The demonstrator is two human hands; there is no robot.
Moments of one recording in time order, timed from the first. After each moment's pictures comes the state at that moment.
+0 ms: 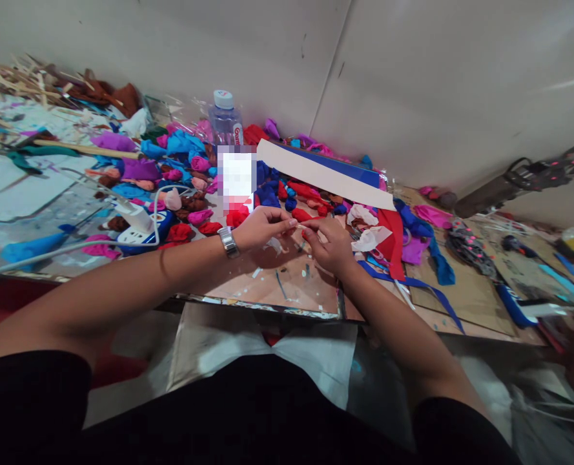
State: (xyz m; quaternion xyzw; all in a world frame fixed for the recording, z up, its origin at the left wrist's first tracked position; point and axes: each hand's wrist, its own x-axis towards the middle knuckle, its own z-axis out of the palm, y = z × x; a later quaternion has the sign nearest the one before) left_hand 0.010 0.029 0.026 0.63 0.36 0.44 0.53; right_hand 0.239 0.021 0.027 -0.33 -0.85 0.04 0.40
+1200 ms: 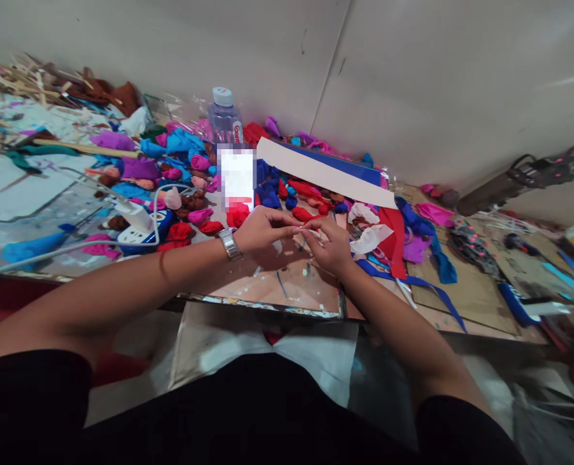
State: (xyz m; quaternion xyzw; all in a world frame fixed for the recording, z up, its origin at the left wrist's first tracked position) left_hand 0.009 0.024 0.027 0.70 0.37 0.44 0.43; right_hand 0.233 0.017 0.023 -0.35 -0.83 0.09 0.43
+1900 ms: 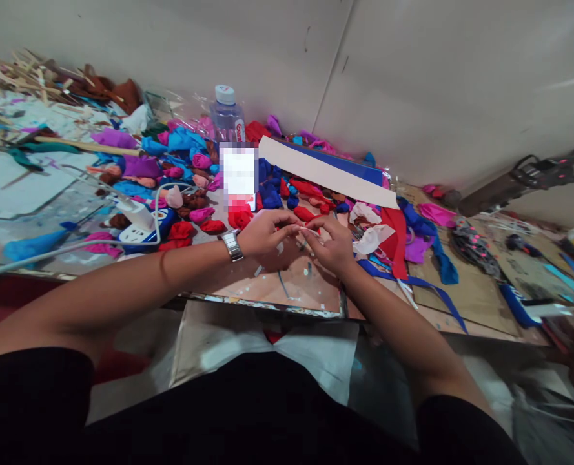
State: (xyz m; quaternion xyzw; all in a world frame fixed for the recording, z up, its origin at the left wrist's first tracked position) left_hand 0.011 0.021 0.022 0.77 0.36 0.41 0.34; right_hand 0.231 0.015 0.029 -0.35 -0.82 0.11 0.44
